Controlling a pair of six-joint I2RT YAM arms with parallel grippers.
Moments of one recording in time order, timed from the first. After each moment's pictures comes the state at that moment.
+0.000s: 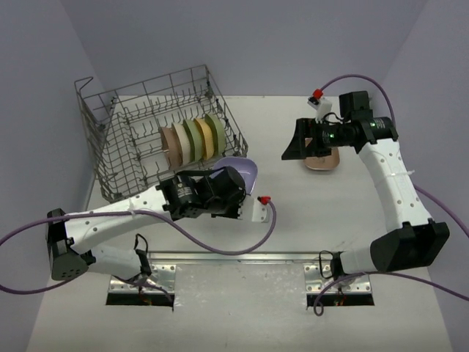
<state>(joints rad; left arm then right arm) -1.08 1.29 1.24 -0.87 -0.09 0.70 0.12 1.40 1.45 -0.99 -0.67 0.03</state>
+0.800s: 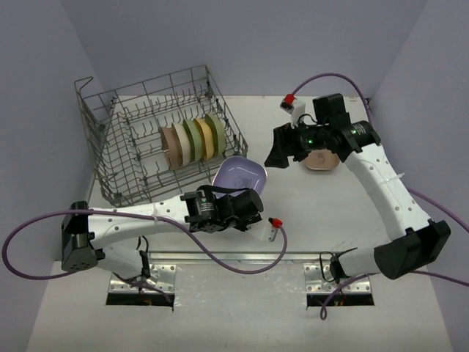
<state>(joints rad) -1.23 1.40 1.21 -0.83 -0.34 0.80 0.32 1.38 1.43 -0.88 -0.59 0.00</state>
